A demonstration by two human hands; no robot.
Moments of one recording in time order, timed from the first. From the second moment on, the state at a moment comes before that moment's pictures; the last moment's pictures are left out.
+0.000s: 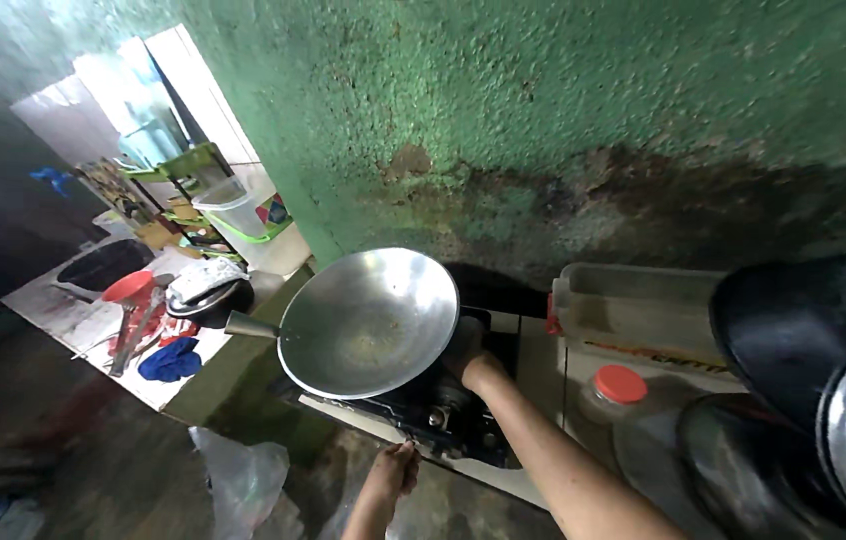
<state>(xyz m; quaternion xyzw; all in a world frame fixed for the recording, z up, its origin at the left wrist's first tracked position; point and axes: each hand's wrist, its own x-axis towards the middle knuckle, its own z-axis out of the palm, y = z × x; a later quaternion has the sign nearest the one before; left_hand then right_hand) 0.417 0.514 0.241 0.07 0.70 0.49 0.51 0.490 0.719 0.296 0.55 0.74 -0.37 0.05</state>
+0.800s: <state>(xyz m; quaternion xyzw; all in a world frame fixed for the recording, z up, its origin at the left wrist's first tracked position) 0.455 0.491 0.248 0.13 0.72 0.46 0.51 0.498 0.785 0.287 0.54 0.77 -0.33 -0.05</state>
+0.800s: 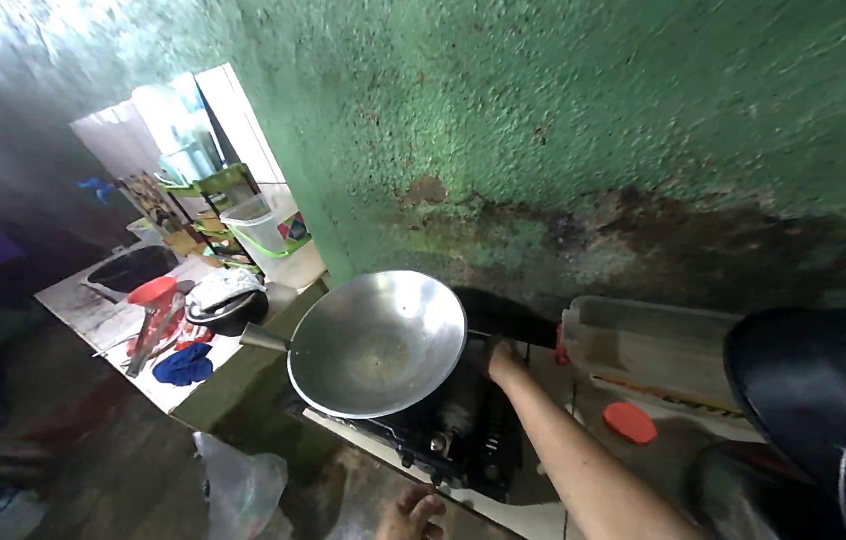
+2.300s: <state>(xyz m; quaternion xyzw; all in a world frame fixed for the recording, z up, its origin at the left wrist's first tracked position) 0.480 0.515 0.236 0.39 0.90 0.13 0.11 0.501 0.797 0.284 0.50 0.79 -0.36 0.02</state>
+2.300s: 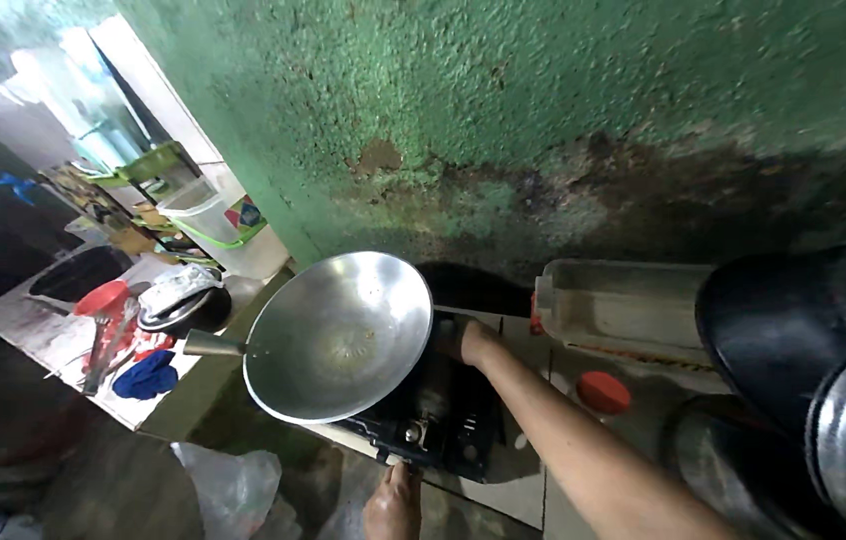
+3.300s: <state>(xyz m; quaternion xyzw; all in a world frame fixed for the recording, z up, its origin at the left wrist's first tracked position) 0.425 0.516 0.252 0.05 0.74 0.46 0.48 0.505 0.793 0.297 0.48 0.79 -0.37 0.03</state>
